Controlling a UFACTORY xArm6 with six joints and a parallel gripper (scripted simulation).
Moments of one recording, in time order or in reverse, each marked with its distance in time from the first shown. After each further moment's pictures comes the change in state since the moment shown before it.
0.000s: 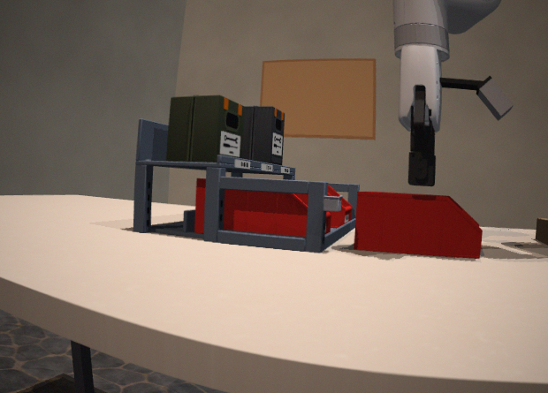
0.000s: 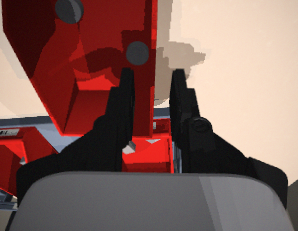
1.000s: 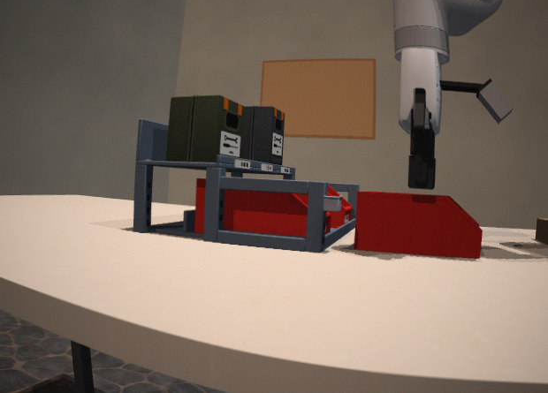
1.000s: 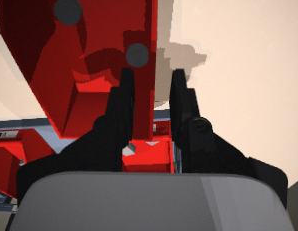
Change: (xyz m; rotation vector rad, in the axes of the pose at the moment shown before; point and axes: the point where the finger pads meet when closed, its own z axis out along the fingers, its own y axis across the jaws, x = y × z) arm 0.000 0.000 0.004 0.000 0.000 0.000
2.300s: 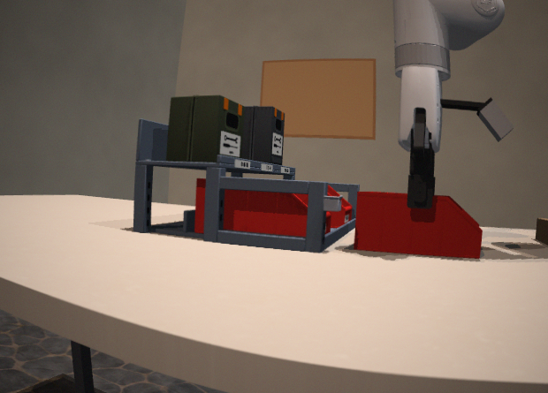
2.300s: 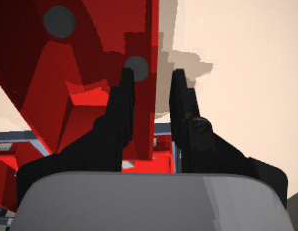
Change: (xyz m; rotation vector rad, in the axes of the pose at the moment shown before) arm 0.000 0.000 0.024 0.000 0.001 0.000
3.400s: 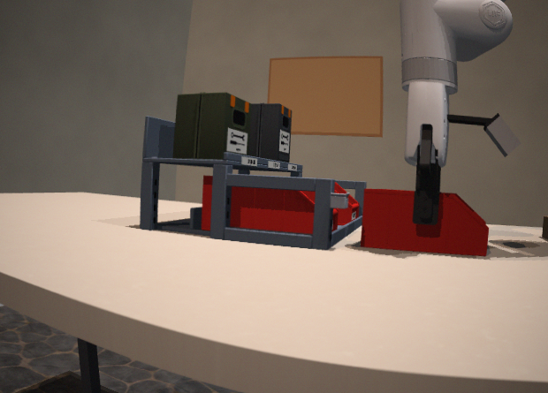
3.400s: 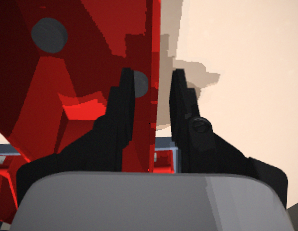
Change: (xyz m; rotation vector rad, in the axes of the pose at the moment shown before) arm 0.000 0.000 0.023 0.000 0.000 0.000
